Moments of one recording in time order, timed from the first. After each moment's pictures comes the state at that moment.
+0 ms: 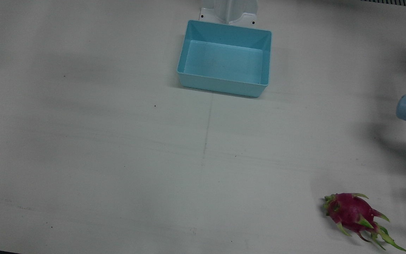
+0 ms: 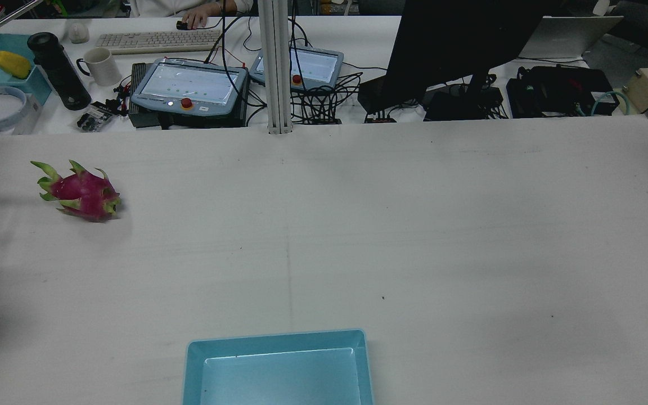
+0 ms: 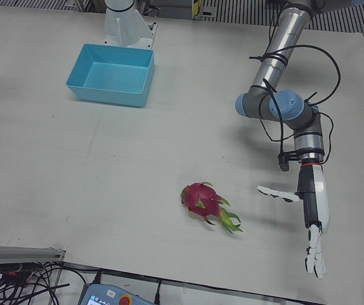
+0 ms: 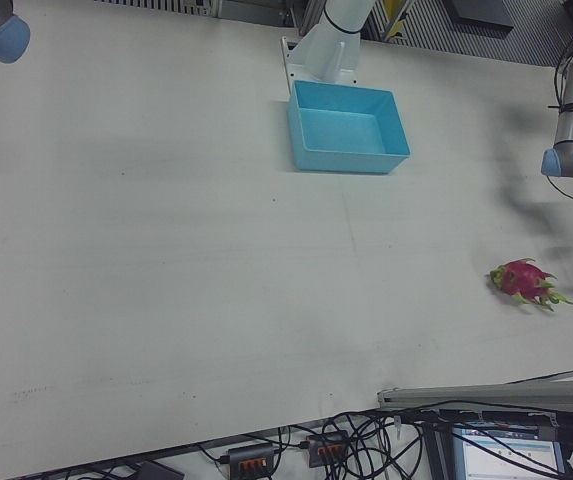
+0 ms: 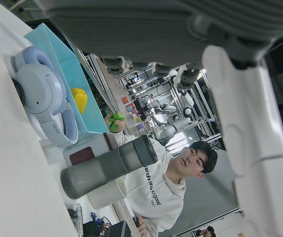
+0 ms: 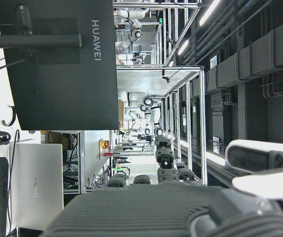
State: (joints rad) left arm -1.11 -1.88 -1.23 0.04 1.09 0.41; right arm 1.53 -1.58 1.56 -3.06 -1.48 0.05
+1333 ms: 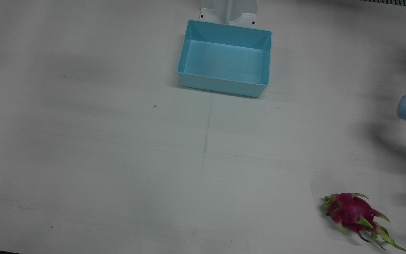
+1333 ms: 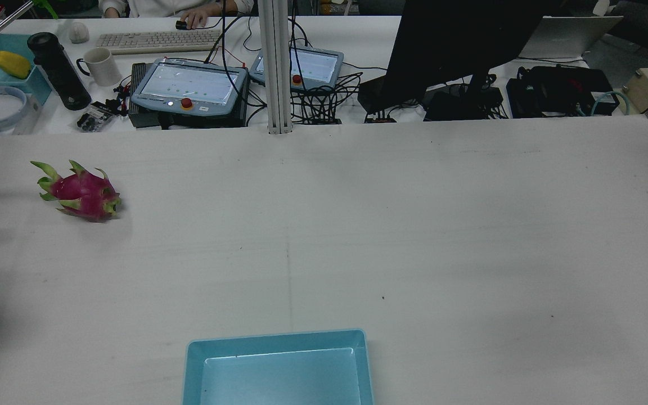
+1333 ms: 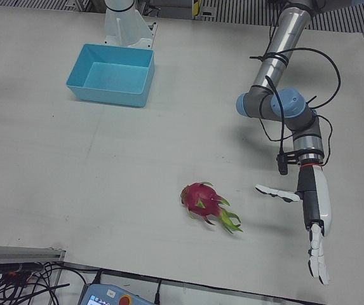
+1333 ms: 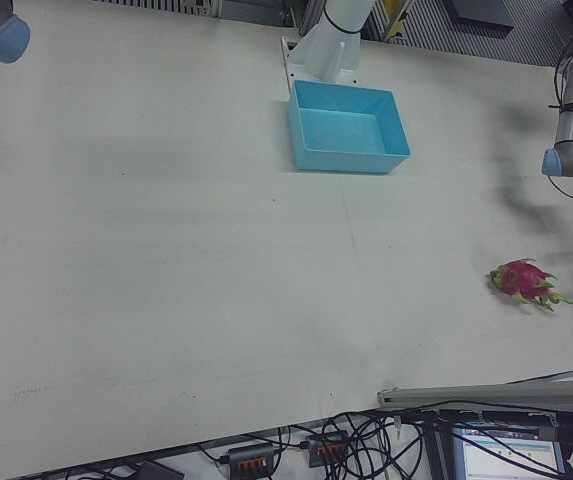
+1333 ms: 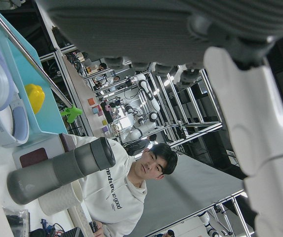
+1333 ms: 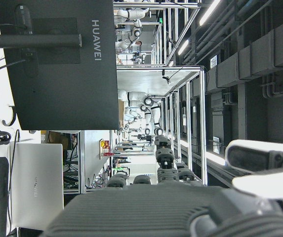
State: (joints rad) left arm -1.11 -1.88 -1.23 -0.11 1.03 0.43; right arm 1.53 -1.58 1.56 -3.06 -1.48 0.05
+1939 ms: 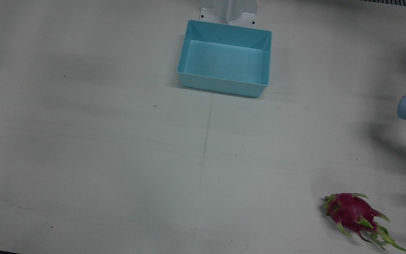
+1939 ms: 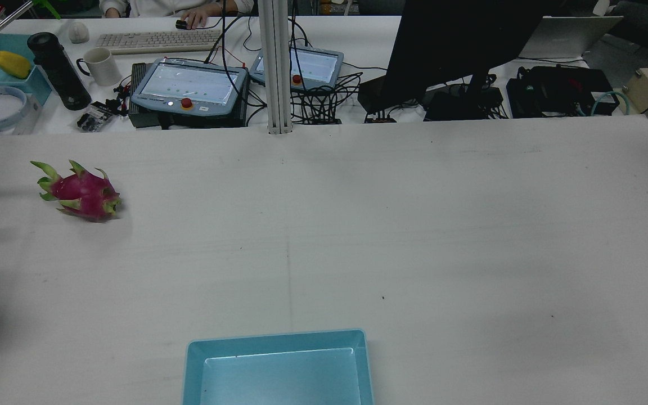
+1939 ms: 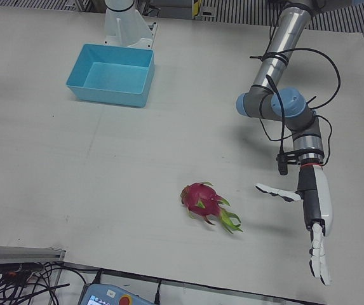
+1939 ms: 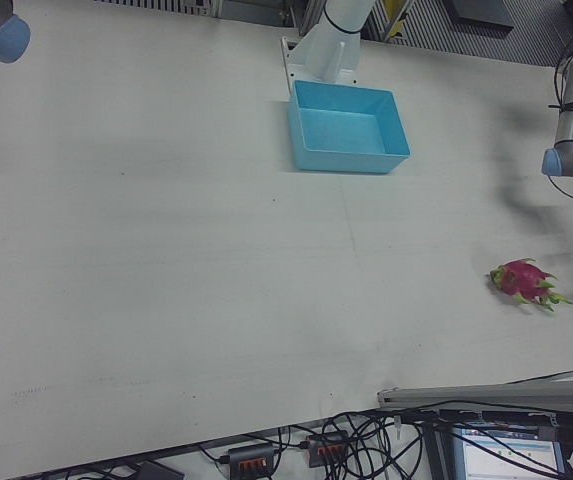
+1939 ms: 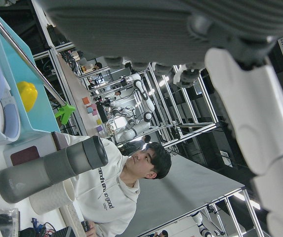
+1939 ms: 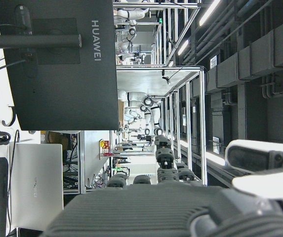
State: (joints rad) left arm -1.11 -1.87 -1.24 -0.13 1.02 0.43; right arm 1.53 -1.58 1.56 -3.06 -1.48 0.05
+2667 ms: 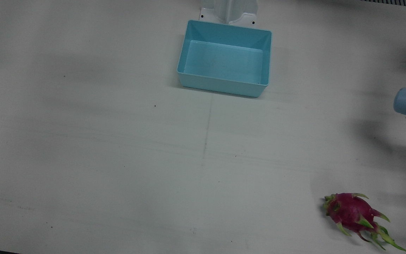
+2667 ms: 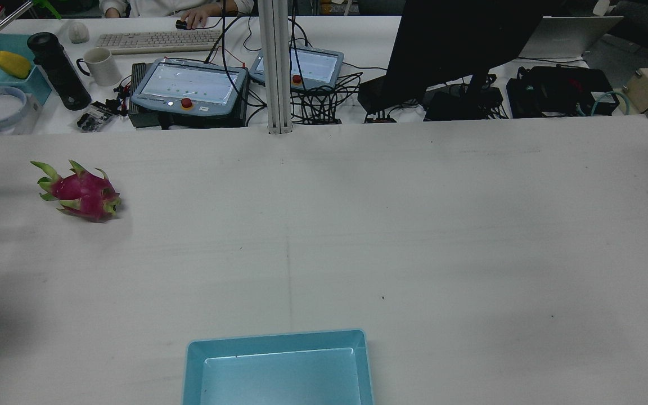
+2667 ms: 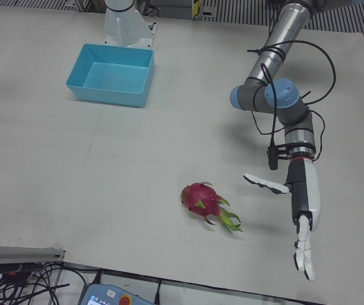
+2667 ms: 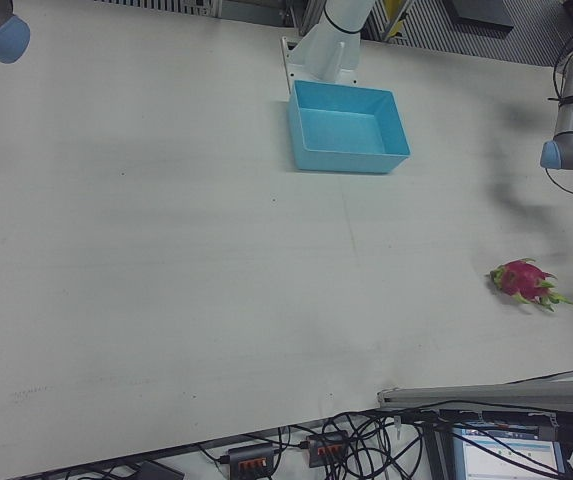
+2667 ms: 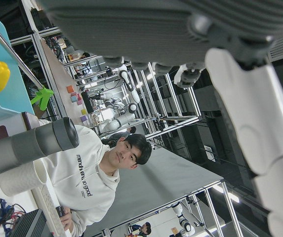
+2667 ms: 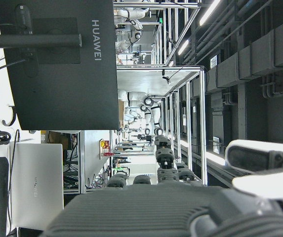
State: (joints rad) left arm -1.09 -1.85 -1.35 -0.12 1.02 0.44; right arm 1.53 -1.58 1.56 -3.06 -1.48 0.05
